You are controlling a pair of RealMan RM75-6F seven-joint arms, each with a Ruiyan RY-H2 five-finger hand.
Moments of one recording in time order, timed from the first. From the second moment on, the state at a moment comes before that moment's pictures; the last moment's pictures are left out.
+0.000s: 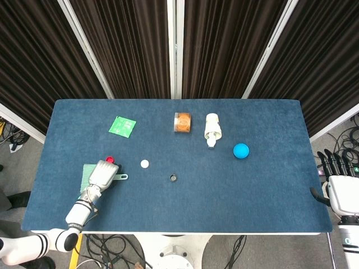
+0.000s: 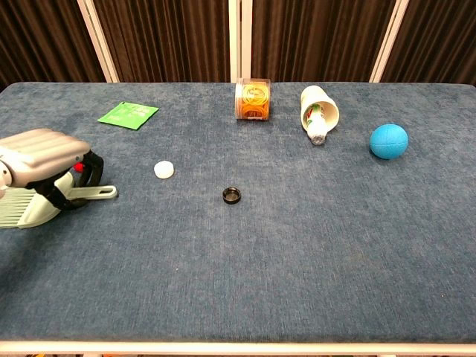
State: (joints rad) left arm -0.60 -1.60 -0.04 -1.32 1.13 0.97 0.51; right arm 0.12 -1.06 0.11 -1.63 -1.41 1.44 -0.09
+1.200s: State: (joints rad) left arm -0.66 -1.80 -0.12 -0.51 1.50 1.13 -0.96; right arm 0.09 -1.03 0.11 -1.71 -1.41 1.47 -0.15
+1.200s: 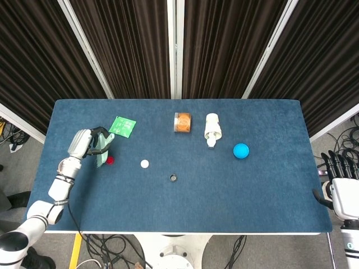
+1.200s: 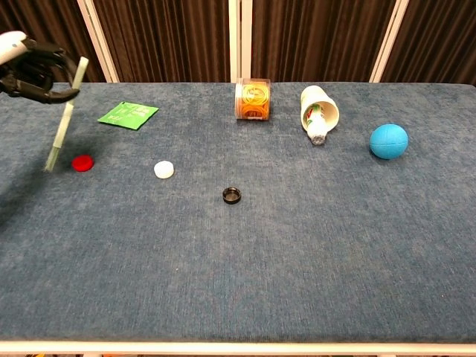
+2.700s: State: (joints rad) left arm -0.82 -1.91 -0.10 -0.76 1.56 1.11 -1.18; right arm 0.06 -1.03 0.10 -1.68 -1.41 1.49 -0.09
